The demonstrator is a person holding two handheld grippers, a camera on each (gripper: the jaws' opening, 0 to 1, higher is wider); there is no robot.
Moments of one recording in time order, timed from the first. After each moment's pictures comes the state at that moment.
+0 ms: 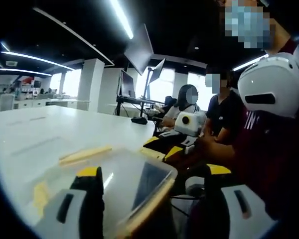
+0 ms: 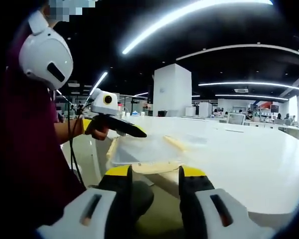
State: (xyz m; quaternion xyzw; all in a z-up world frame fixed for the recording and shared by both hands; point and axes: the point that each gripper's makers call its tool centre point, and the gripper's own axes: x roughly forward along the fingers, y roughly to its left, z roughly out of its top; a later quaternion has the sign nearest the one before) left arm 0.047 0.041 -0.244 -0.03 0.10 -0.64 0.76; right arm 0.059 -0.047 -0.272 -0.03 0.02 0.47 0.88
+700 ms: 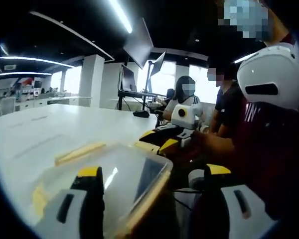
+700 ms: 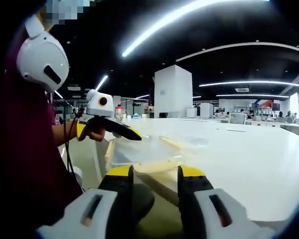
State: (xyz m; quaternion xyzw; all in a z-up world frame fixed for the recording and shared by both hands) left arm 0.045 0.040 -0.253 0.01 0.12 -0.63 0.77; right arm 0.071 -0.045 -0.273 -0.02 0.02 0.47 0.88
